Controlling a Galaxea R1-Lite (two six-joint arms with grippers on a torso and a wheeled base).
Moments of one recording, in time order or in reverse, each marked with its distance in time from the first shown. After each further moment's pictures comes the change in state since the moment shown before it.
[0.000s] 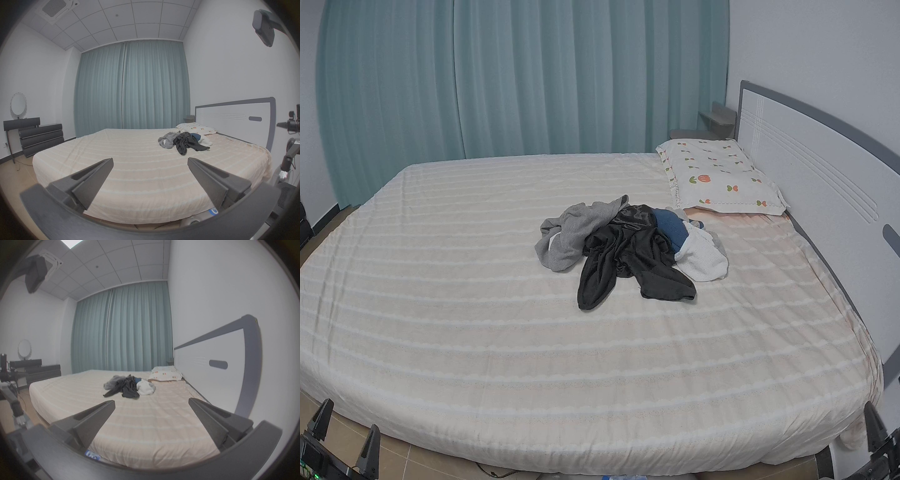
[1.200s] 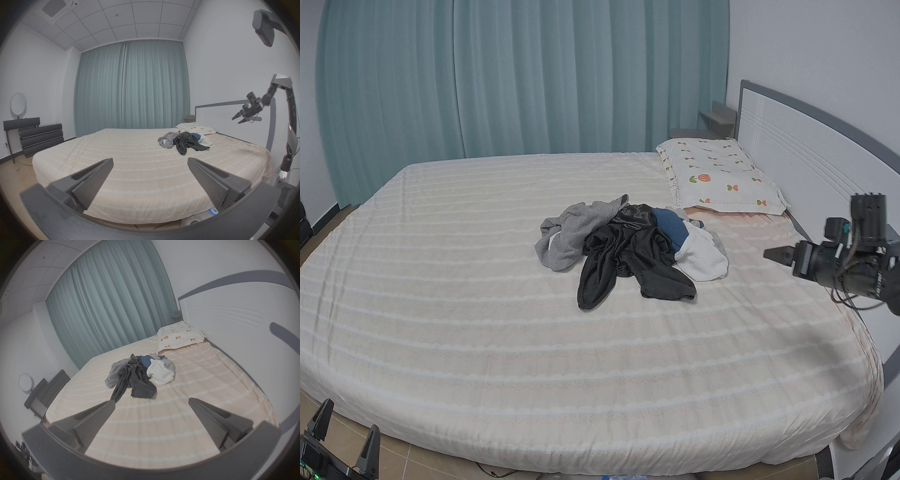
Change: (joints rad) left arm 0.000 0.000 0.000 0.000 0.000 0.000; right arm 0.150 1.580 -0.747 -0.368 -0.003 0.325
